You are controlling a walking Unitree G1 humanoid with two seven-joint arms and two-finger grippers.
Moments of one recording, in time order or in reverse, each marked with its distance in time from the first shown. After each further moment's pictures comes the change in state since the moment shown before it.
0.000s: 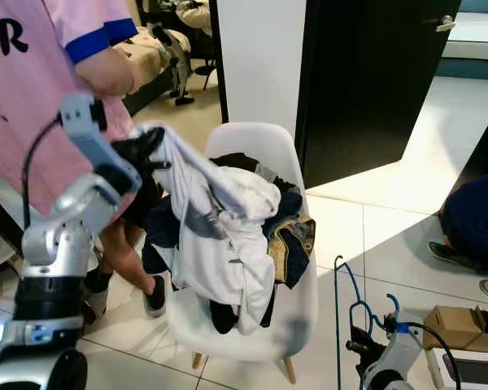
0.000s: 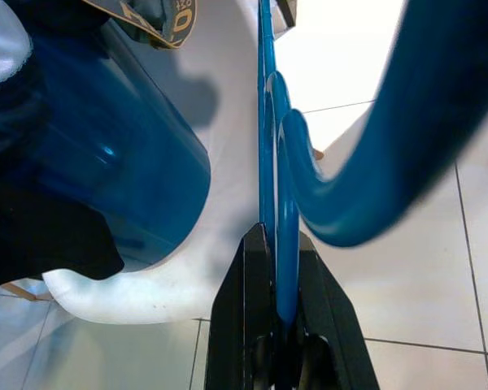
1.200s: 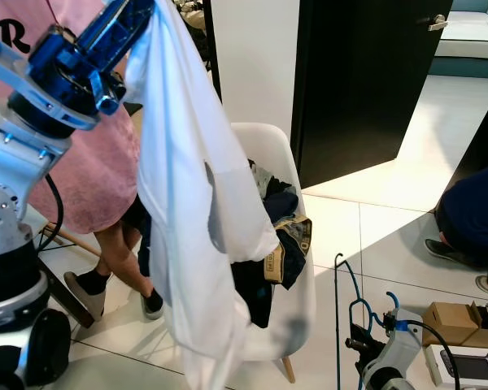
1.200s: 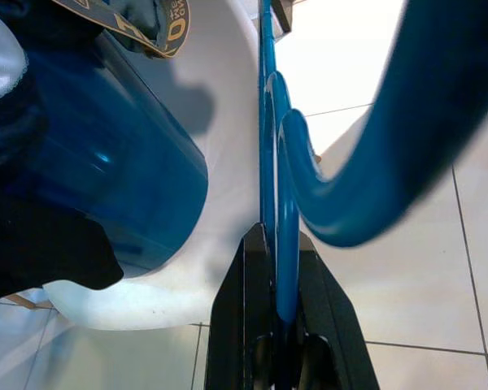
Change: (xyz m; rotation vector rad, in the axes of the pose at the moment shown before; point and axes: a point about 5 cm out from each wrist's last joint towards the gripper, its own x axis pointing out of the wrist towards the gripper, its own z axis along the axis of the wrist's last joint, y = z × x) left arm -0.021 -0.053 0.104 -0.144 -0.326 -0.636; right arm 0.002 0.002 0.001 0.001 -0.010 -0.001
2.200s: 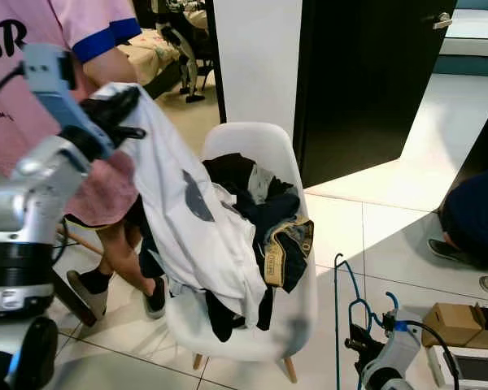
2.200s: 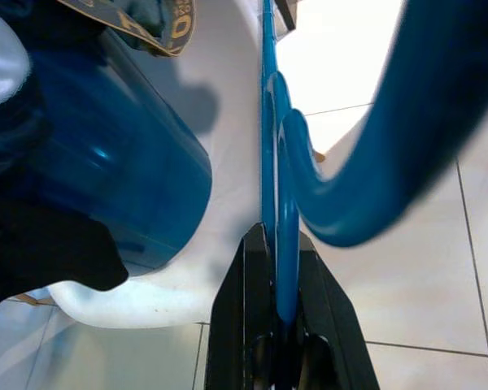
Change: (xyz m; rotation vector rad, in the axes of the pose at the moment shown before) left arm -0.026 0.085 -0.091 0.302 0.428 0.511; right arm 0.000 0.001 -0.001 -0.001 -0.002 0.000
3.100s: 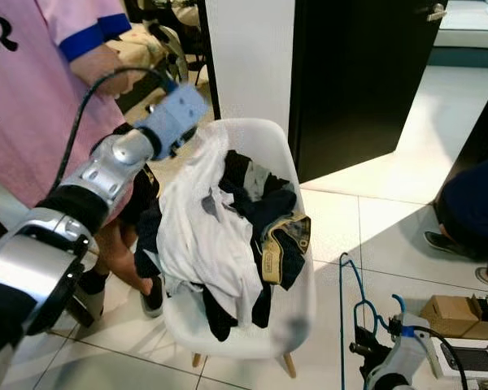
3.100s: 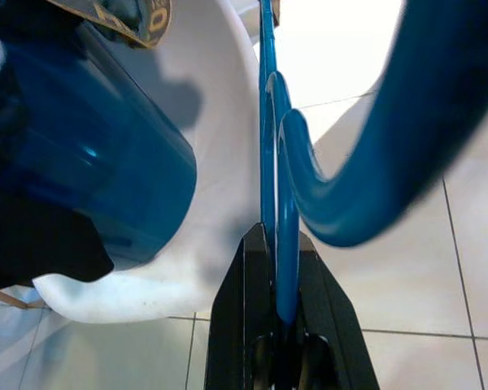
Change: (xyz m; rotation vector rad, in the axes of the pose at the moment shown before) left arm 0.036 -0.003 -0.040 0.965 0.267 -0.029; right arm -0.014 -0.003 0.000 -0.007 -0.009 -0.010
